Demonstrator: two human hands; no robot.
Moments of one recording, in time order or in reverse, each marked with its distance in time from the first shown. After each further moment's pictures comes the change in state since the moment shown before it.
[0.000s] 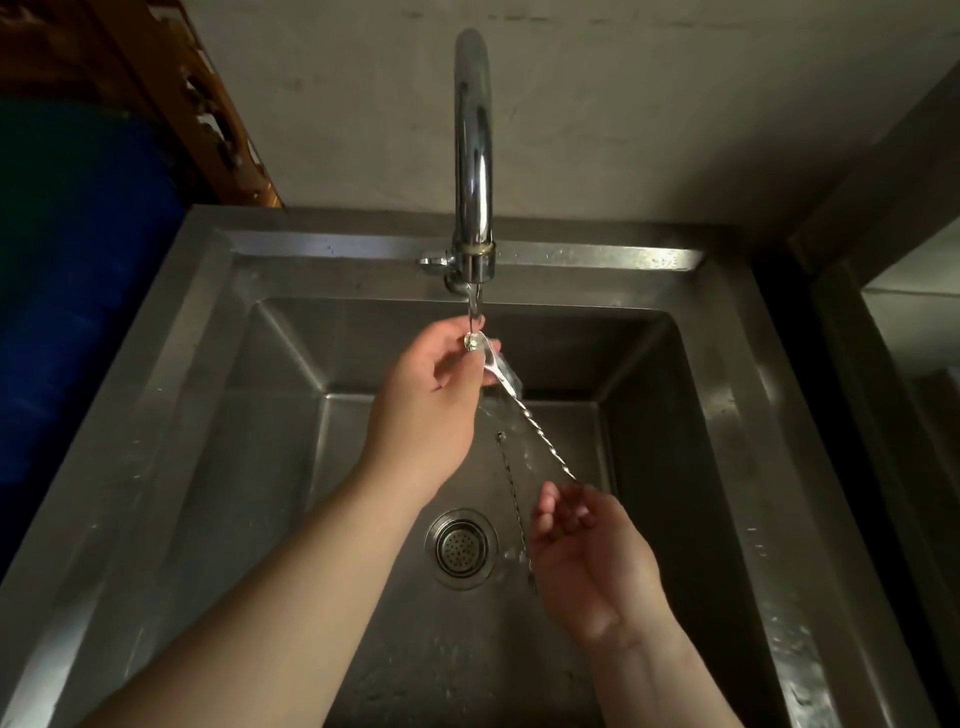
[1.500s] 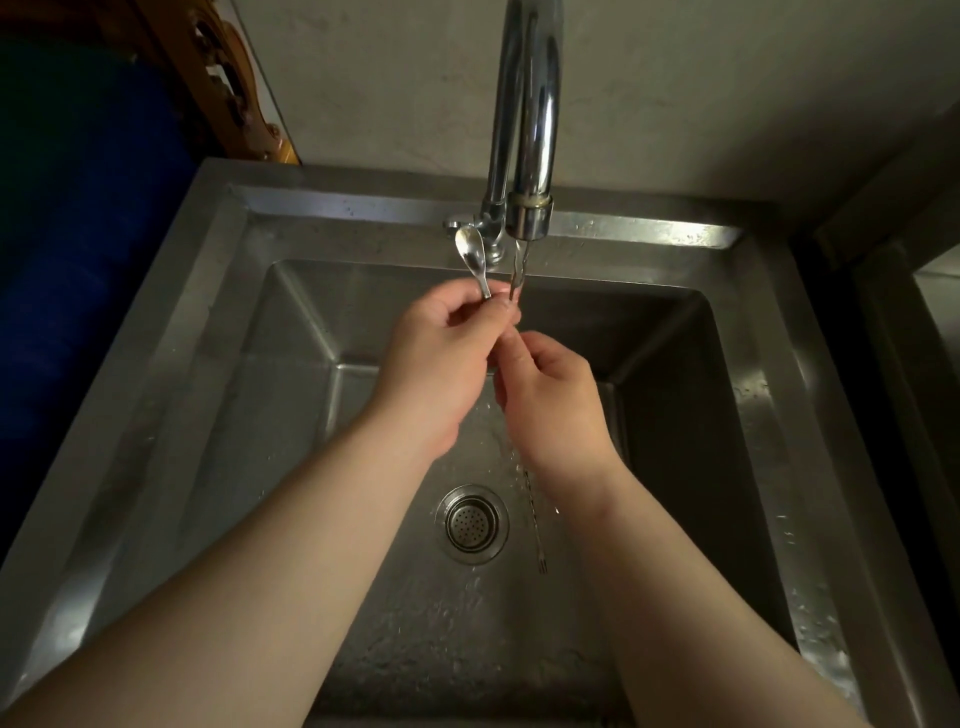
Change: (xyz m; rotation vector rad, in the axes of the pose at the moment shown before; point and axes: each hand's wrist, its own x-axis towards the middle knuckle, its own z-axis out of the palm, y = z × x) left_hand 0.014 0.010 -0.012 -0.285 -0.004 -0.189; right_hand 0.012 0.016 0.087 -1.173 -0.423 -0.900
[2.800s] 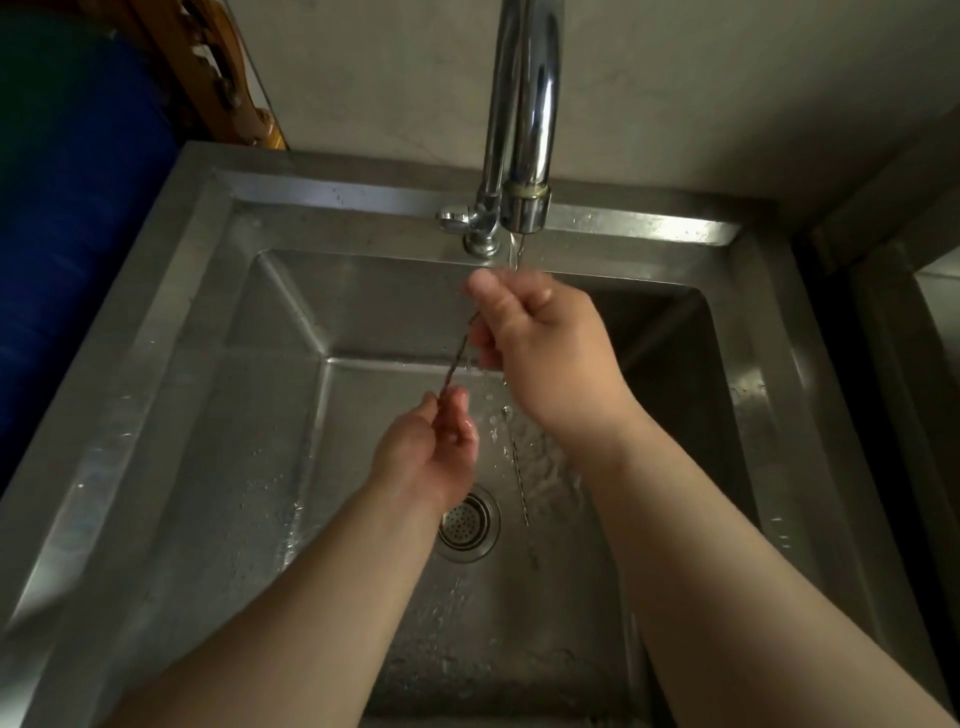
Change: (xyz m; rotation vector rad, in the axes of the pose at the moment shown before) left_hand 0.004 -0.091 -0.019 -0.912 0.418 -0.745; right_hand 0.026 -0.028 -0.010 -0.122 -0.083 -0.119
